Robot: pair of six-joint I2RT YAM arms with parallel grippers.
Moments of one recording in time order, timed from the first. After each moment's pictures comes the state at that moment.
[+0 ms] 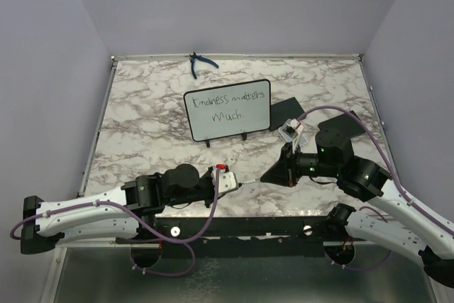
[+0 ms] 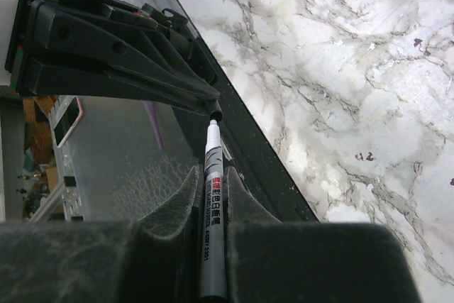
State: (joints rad) left arm -1.31 0.72 0.65 -0.30 -0.02 0.13; right arm 0.84 0.74 0.81 -0.50 -0.45 0.48
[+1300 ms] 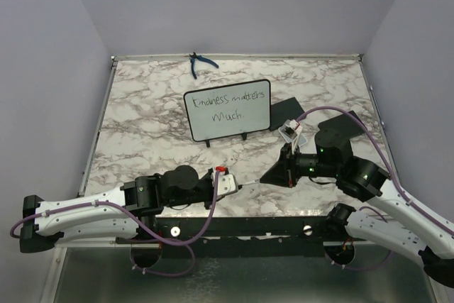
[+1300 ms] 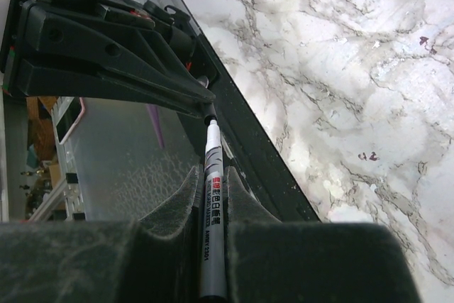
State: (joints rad) left arm -1.33 0.71 0.65 -0.30 -0.02 0.13; right arm 0.84 0.74 0.80 -0.49 -0.47 0.48
